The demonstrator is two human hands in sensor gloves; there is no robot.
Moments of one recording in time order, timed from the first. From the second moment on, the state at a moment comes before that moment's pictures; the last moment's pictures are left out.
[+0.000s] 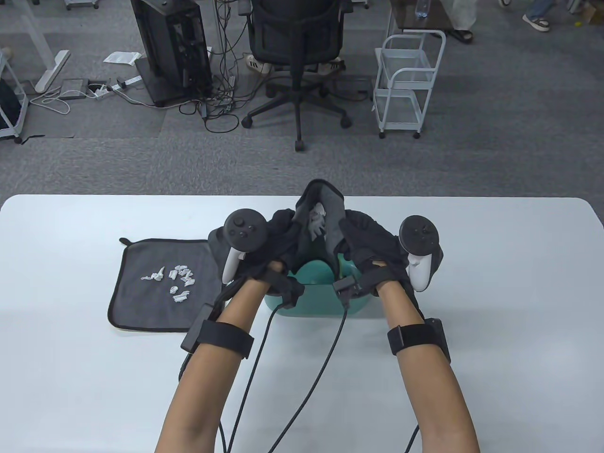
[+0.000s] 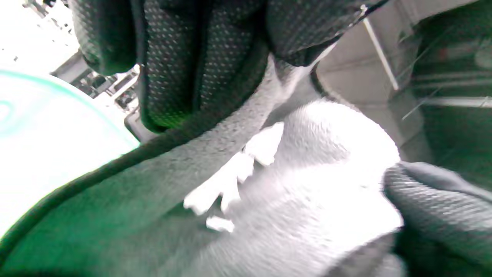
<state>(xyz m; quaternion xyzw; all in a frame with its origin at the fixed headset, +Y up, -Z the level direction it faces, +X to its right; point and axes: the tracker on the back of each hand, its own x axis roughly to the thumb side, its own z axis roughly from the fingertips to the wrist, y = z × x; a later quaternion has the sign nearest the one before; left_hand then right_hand) -0.122 -0.602 -0.453 0.09 -0.08 0.39 0.91 0.137 -0.616 -0.453 0.04 -0.07 0.79 0.61</state>
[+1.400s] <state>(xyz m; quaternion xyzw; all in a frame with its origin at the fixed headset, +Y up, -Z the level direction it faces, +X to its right) -0.137 -0.605 -0.443 0.12 -0.01 0.31 0.94 0.152 -0.605 -0.452 0.01 -0.06 0.88 0.46</state>
